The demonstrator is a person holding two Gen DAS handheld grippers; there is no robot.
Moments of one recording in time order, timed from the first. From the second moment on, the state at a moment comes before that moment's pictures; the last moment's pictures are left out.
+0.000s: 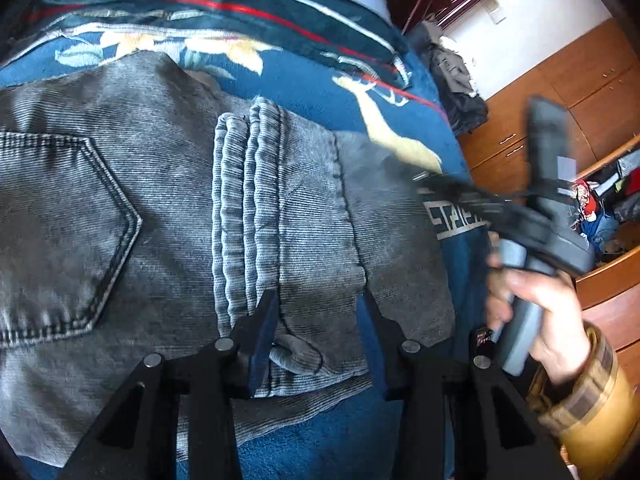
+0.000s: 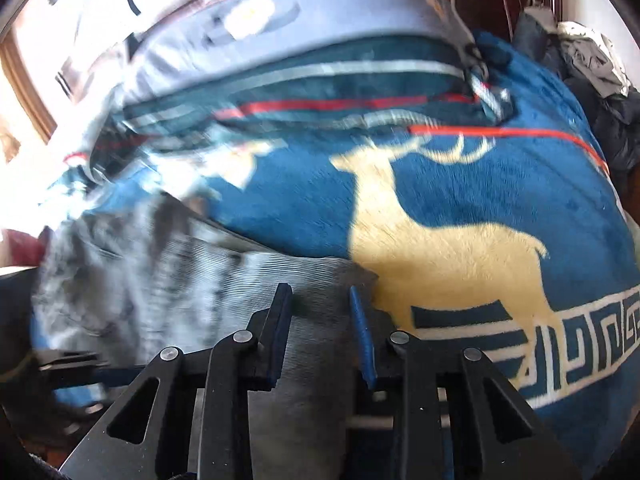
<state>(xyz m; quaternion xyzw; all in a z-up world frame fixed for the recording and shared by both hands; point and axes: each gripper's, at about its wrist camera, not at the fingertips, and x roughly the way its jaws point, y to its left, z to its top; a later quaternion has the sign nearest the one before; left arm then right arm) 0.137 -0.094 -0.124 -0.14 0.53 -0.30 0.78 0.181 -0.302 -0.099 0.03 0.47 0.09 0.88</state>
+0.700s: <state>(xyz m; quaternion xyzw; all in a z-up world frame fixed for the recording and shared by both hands) 0.118 -0.082 -0.119 -0.11 0.53 -0.28 0.79 0.067 -0.243 -0.122 -0.06 0.46 0.12 0.88</state>
